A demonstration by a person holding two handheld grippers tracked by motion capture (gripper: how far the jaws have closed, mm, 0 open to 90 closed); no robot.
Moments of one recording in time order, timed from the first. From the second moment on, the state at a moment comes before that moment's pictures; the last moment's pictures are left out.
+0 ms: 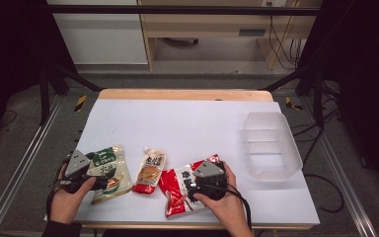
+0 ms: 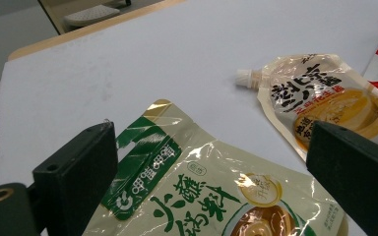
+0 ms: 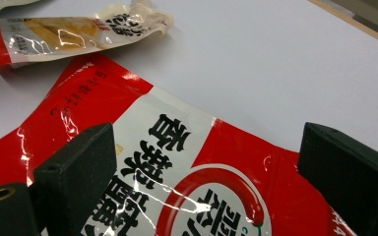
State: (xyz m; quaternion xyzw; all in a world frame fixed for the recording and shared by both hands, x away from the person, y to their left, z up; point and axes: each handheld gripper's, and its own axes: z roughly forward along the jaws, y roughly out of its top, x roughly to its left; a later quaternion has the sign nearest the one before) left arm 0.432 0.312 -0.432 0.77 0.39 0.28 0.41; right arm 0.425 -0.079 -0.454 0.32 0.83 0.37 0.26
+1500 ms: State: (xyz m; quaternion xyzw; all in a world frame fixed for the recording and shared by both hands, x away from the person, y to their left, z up) left arm 0.485 0.383 -0.463 0.81 0.42 0.20 0.36; right arm 0.421 -0.090 -0.451 0.33 0.83 0.37 0.26
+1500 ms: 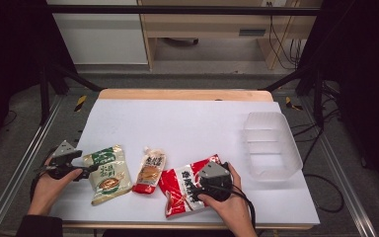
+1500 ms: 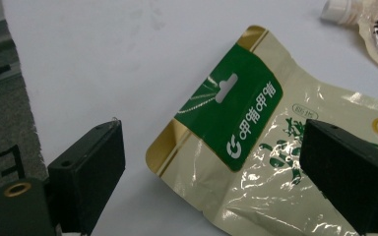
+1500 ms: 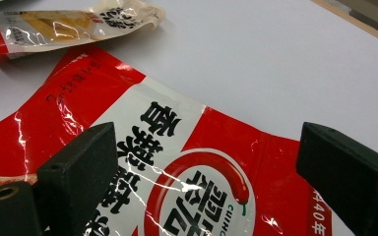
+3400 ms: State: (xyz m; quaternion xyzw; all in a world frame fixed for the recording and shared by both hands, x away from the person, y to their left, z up) left arm 0.473 0.380 -0.459 0.82 0.41 0.21 0.34; right arm 0.423 -0.085 -0.455 0.32 0.84 0.36 0.25
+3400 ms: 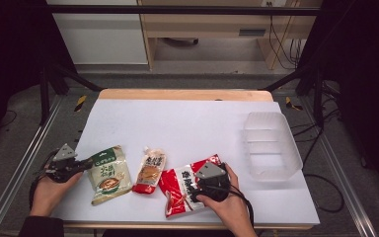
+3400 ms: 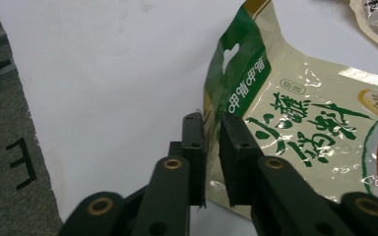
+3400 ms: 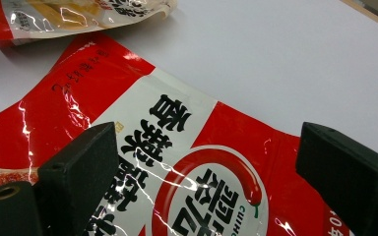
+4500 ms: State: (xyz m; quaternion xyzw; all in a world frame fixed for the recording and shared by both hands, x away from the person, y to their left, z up) left arm 0.426 0.378 -0.376 0.81 0.35 0.23 0.41; right arm 0.423 -0.090 -0.453 0.32 0.84 0.35 0.26
